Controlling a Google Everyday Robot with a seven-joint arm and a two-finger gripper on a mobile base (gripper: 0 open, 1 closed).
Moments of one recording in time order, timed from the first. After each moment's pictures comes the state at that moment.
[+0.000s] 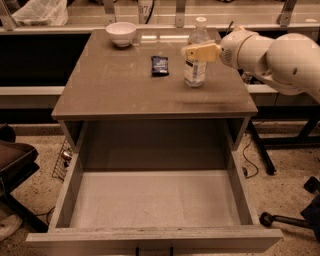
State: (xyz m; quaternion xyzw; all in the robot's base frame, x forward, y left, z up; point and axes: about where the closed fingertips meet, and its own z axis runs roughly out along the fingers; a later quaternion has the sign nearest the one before) arm 0.747 -0.154 0.961 -0.24 0.71 0.13 0.65
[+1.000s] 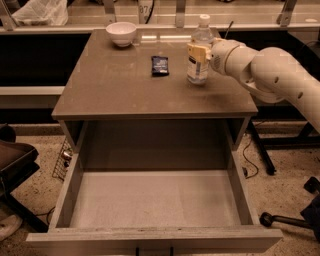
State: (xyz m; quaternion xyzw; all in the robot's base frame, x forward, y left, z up) arm 0.775 -0.139 0.932 -0.20 0.71 0.16 0.66
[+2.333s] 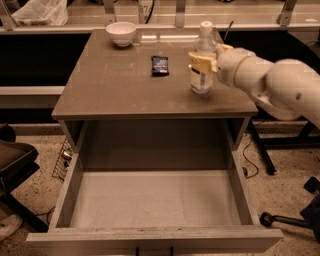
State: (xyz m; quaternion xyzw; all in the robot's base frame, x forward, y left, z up) arm 0.712 -0.139 0.938 -0.24 0.69 0.15 0.66
